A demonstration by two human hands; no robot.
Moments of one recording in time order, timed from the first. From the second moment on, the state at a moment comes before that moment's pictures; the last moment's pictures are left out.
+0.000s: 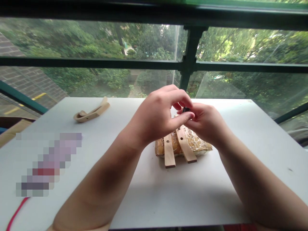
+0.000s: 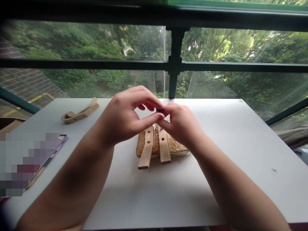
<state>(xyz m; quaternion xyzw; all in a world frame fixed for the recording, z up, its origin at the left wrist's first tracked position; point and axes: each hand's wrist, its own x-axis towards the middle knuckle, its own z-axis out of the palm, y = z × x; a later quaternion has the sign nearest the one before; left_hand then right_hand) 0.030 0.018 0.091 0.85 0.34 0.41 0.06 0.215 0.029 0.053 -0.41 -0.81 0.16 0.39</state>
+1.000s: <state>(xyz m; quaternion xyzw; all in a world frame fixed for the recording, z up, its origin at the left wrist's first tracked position) 0.027 0.017 0.094 0.84 0.35 0.40 0.09 0.222 0.025 0.061 -0.31 -0.82 0.31 0.36</state>
